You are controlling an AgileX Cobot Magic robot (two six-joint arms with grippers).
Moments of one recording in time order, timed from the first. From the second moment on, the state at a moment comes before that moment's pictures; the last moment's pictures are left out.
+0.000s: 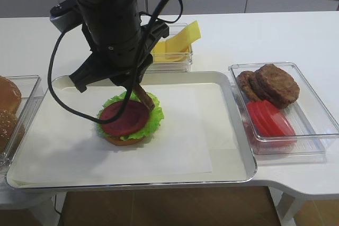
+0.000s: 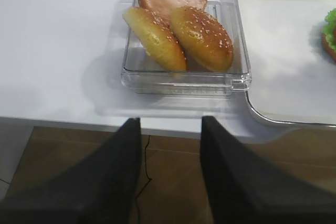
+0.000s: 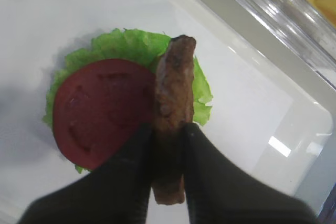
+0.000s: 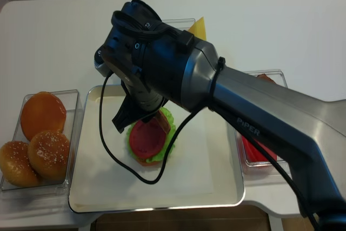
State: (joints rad) left arm 0.04 -0.02 -0.50 0.07 1.18 -0.13; right arm 0.98 2.02 -1.87 -0.30 1.24 0.32
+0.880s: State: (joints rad) left arm 0.04 -0.02 -0.50 0.07 1.18 -0.13; right arm 0.98 2.02 -1.88 -0.29 1.24 0.32
